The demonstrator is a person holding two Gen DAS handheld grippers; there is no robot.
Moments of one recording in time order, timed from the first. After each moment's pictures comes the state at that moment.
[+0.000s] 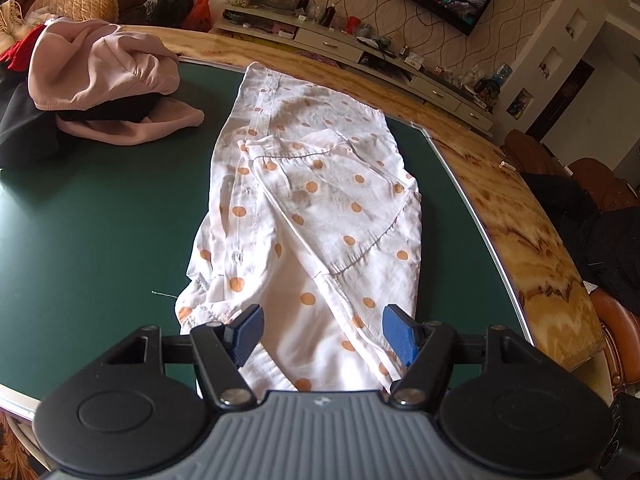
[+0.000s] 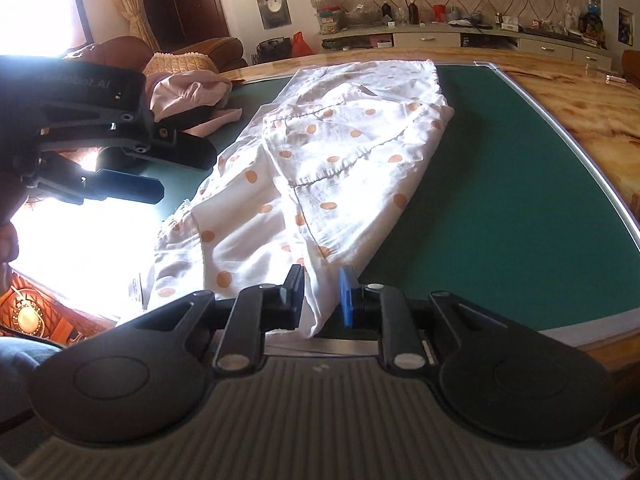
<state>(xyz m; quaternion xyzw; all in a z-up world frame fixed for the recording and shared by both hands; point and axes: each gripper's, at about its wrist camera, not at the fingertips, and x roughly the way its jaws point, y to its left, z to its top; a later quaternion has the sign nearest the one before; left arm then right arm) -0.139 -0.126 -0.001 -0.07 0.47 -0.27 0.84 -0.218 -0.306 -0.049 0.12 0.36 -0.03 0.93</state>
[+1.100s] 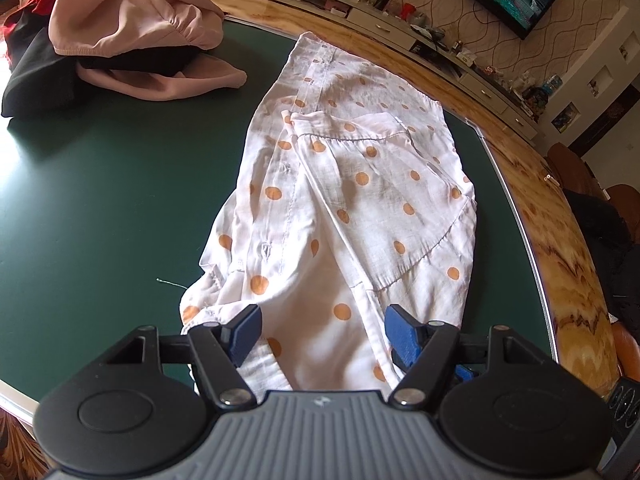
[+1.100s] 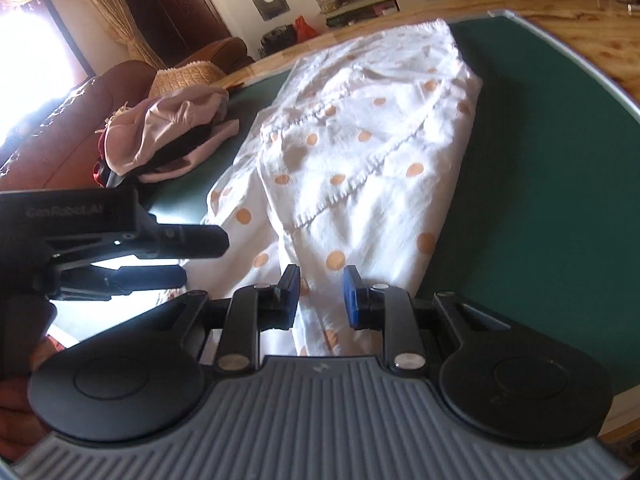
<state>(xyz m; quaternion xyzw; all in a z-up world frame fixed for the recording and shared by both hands) -0.106 -0.130 -0.030 -0.10 0.51 -0.20 0.83 -0.160 -0.346 -0.066 0.23 0.37 0.02 0.90</state>
